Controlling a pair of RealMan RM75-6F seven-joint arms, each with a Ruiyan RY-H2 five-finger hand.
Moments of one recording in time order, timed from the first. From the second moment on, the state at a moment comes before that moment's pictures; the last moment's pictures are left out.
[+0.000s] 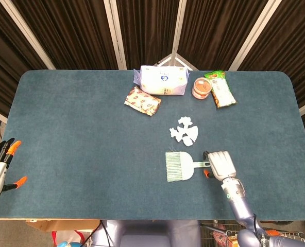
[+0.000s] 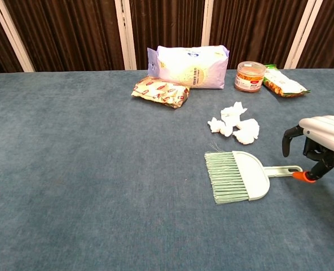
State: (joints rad) left arm -0.12 -1.11 -0.04 -1.62 1.47 1.44 0.07; right arm 0.44 -1.53 0.16 -1.54 -1.11 1.06 -0.55
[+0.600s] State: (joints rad) left arm -0.12 -1.11 -0.04 -1.62 1.47 1.44 0.08; right arm 0.48 -1.59 0.16 -1.47 -1.04 1.04 -0.57
